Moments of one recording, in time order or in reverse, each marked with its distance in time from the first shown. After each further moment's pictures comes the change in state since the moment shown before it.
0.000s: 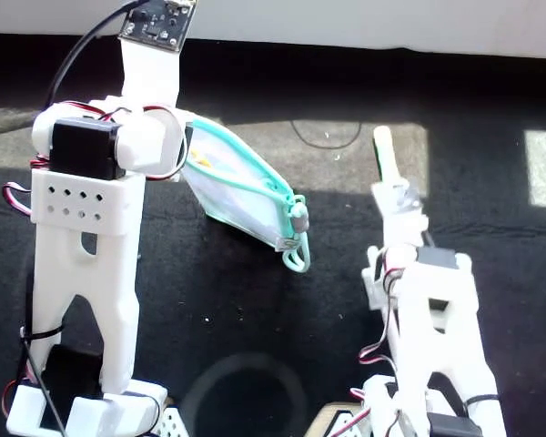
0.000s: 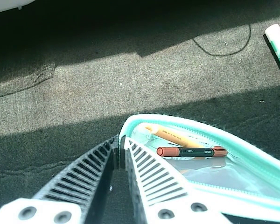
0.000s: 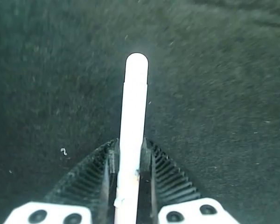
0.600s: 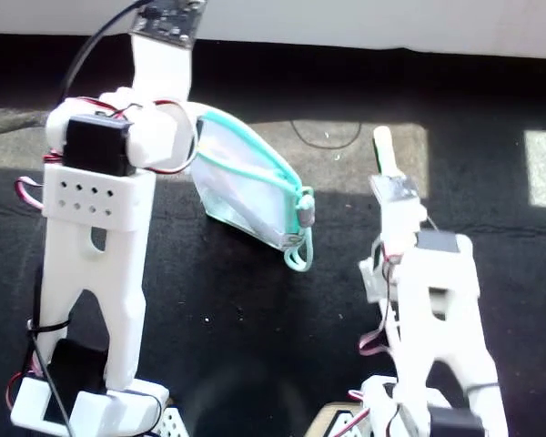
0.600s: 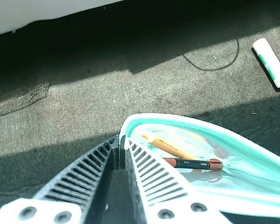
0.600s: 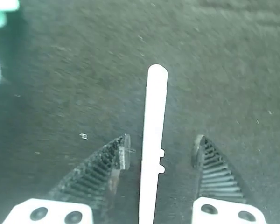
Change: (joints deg) left arm 3.1 0.0 0.0 -4.8 0.0; right arm -4.0 6.2 -15.6 13.6 -5.4
